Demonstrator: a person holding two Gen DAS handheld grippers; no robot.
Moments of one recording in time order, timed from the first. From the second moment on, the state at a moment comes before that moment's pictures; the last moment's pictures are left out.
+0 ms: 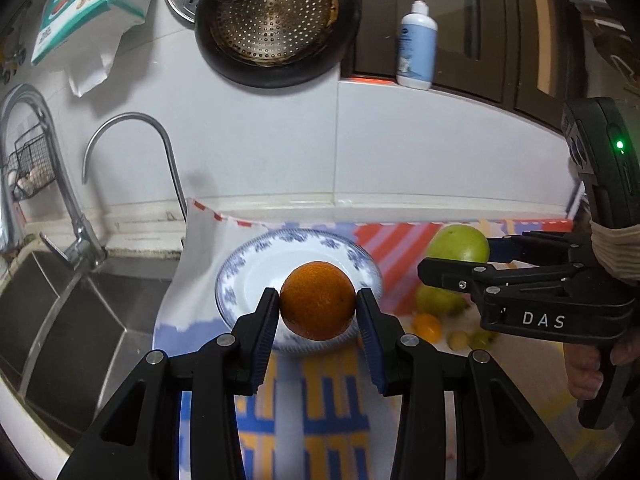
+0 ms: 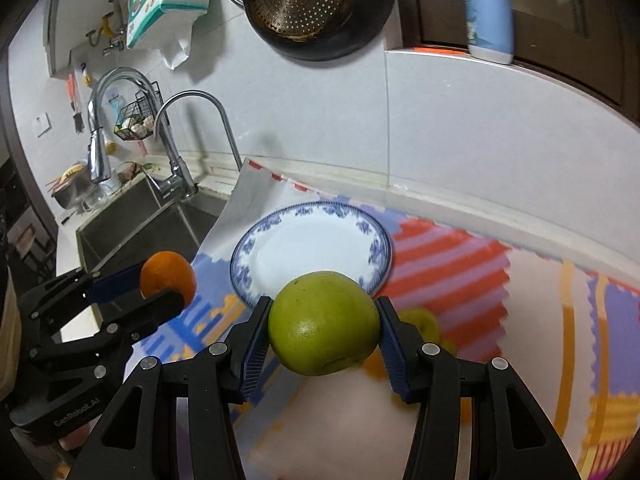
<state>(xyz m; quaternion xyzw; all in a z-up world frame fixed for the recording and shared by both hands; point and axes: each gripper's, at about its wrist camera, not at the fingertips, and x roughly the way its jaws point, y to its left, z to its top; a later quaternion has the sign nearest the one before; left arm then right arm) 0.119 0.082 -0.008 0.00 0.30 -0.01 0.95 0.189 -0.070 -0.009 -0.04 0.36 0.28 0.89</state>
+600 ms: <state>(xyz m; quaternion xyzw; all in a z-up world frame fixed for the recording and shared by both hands) 0.265 0.131 -0.085 -0.03 0.41 0.00 0.91 0.341 -0.007 -0.070 -0.07 0.45 0.31 0.84</state>
